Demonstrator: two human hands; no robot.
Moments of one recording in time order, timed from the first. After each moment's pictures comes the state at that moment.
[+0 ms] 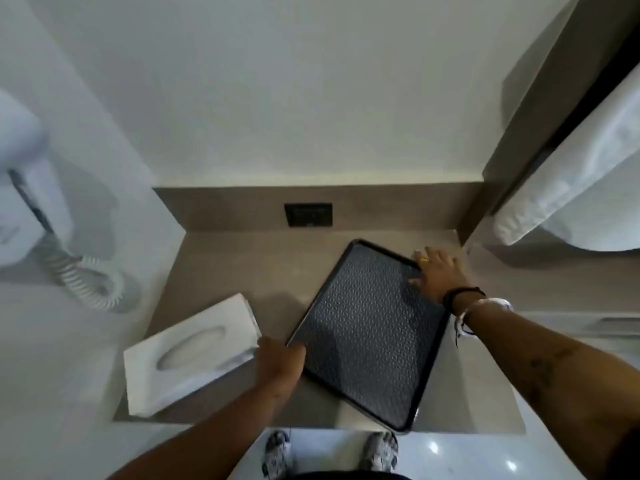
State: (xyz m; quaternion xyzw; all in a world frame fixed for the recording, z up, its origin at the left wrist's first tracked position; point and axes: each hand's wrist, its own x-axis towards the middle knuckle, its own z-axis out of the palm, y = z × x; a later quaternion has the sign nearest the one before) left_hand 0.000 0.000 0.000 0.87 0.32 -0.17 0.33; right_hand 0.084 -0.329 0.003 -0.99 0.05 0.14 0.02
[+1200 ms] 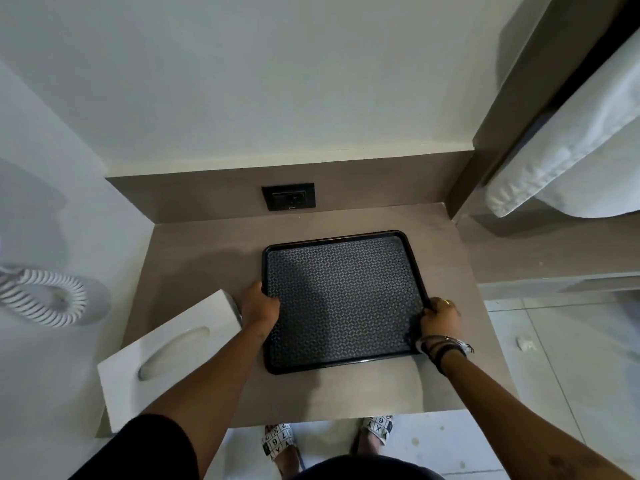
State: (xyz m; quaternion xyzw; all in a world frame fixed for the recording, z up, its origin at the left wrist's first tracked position) left_hand 0.102 0.024 -0.038 0.88 0.16 -0.14 0.41; right_hand -0.019 -0.287 -0.059 -0.85 0.40 0.00 0.34
